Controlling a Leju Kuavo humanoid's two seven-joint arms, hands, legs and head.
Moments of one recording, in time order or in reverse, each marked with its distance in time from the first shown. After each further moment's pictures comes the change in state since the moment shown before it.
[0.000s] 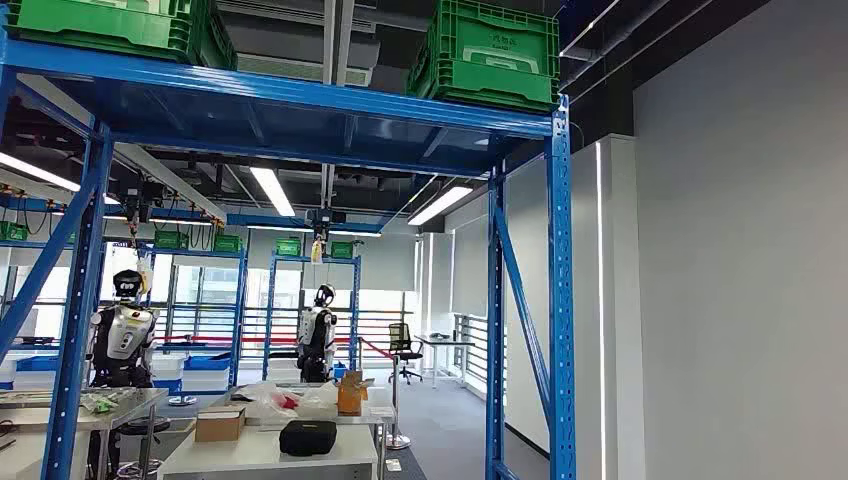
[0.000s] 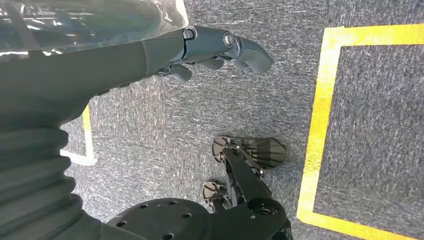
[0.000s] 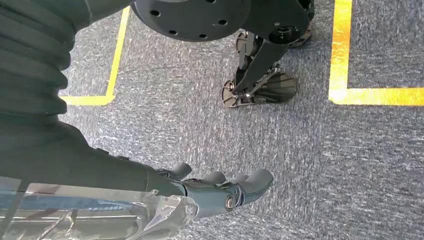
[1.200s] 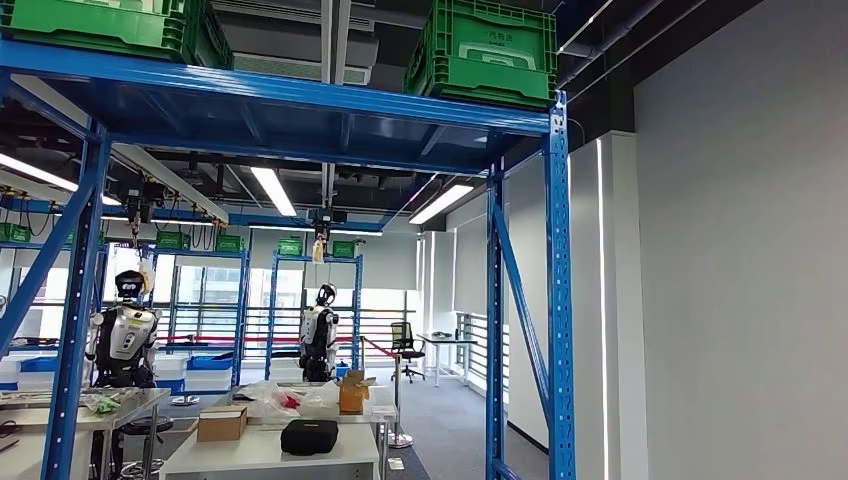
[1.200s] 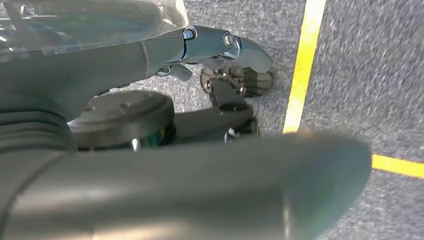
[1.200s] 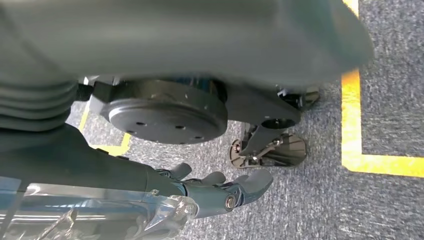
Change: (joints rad) left arm -0.119 0.008 -0.483 -0.009 0.513 0.182 0.069; right arm -0.116 0.004 0.470 0.019 -0.427 -0.237 0.154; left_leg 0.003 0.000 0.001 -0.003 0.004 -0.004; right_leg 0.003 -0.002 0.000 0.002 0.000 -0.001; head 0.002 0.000
